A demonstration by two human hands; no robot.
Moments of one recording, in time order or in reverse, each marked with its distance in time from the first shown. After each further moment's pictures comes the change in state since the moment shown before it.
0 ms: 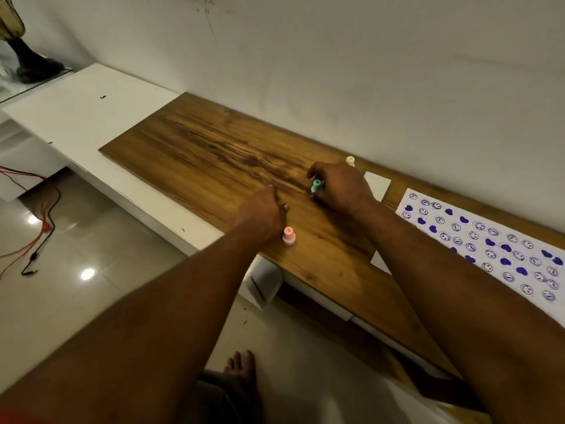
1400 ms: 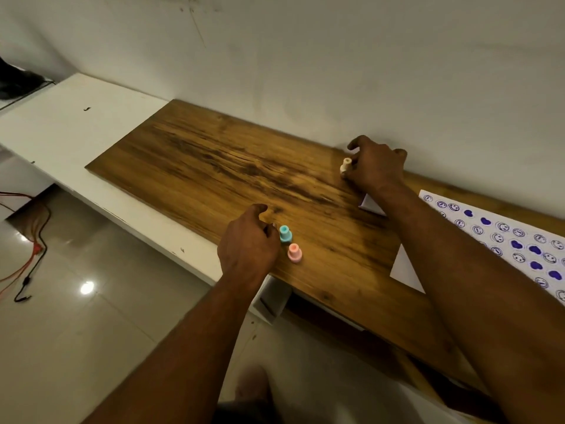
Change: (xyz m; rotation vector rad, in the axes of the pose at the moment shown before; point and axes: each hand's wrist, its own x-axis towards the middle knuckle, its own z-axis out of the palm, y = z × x) left_hand -0.037 -0.017 -0.009 -0.193 0.239 -0.122; right_hand 0.046 0.050 -0.014 -0.099 0.162 0.365
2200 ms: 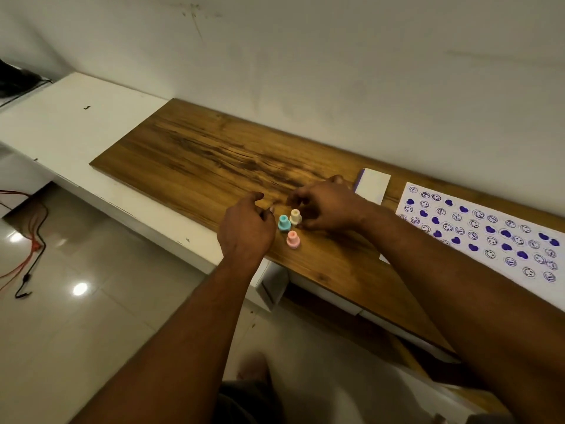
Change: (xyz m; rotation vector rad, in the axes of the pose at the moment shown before) left_hand 0.000 -0.002 -0.012 -0.051 0.060 0.030; right_hand -0.094 -0.050 -0.009 0.044 -0.483 -0.591
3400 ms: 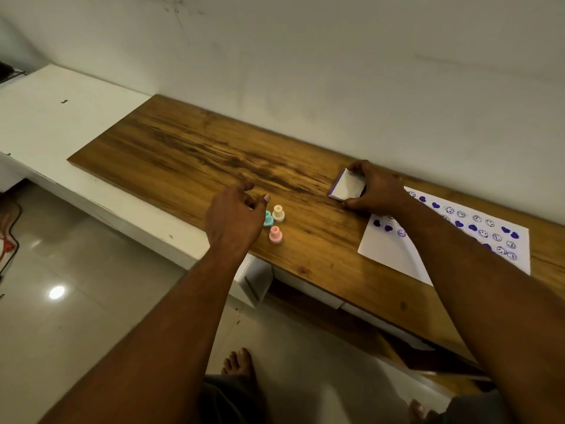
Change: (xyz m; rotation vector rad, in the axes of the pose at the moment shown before) left_hand -0.002 0.016 -0.006 -0.035 0.024 0.089; right_hand -0.066 0.097 -0.025 0.118 0.223 0.494
